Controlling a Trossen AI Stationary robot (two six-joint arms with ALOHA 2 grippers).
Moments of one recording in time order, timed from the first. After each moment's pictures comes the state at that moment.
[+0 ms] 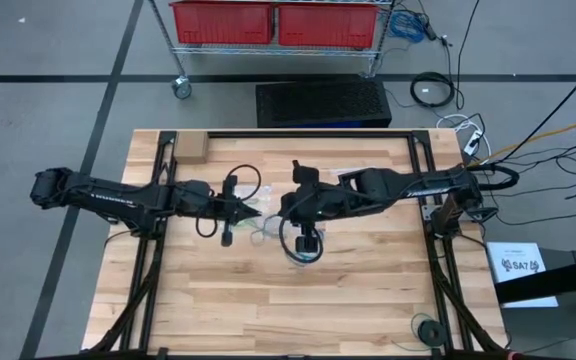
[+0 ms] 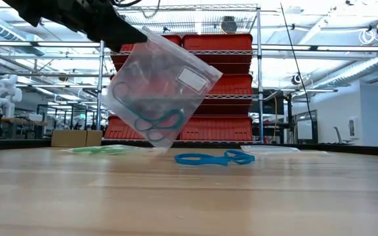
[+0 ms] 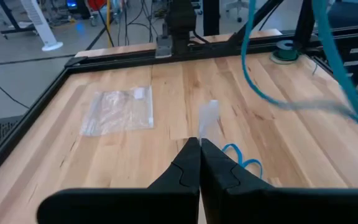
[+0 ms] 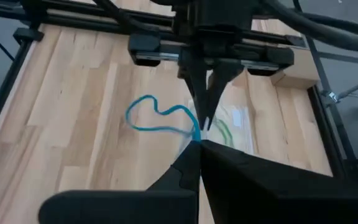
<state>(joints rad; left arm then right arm) -0.02 0.99 0.55 0.15 0.00 0.11 0.19 1.82 2.04 -0.97 0.24 0.02</state>
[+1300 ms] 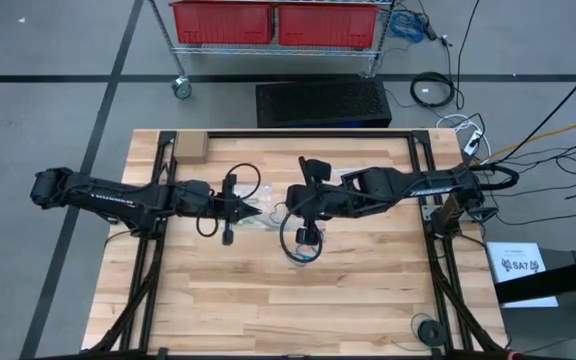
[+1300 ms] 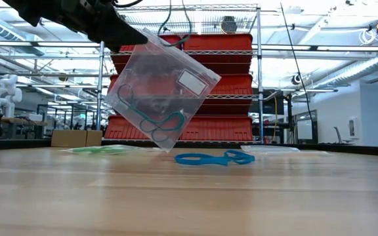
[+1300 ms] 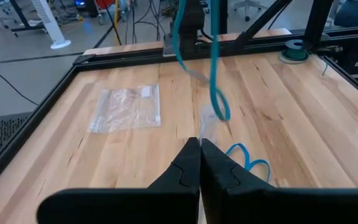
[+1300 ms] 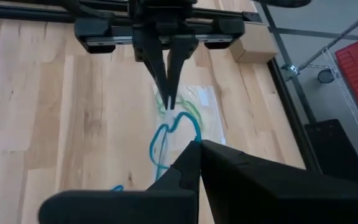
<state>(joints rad) -0.02 0.99 0.55 0.15 -0.03 0.11 0.19 1.80 2.04 -1.05 0.41 0.12</state>
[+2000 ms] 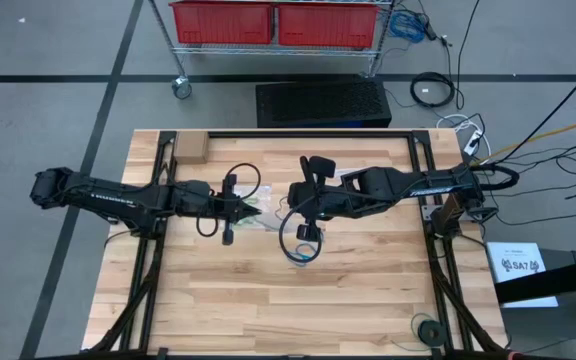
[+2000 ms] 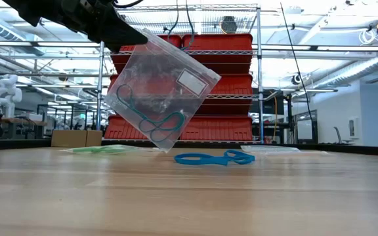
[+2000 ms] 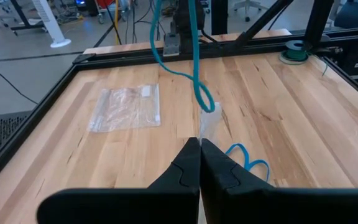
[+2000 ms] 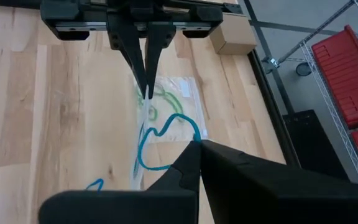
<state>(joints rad) -0.02 0.99 0.55 0.15 -0.03 0.10 0.19 1.80 2.04 -1.10 0.47 0.13</state>
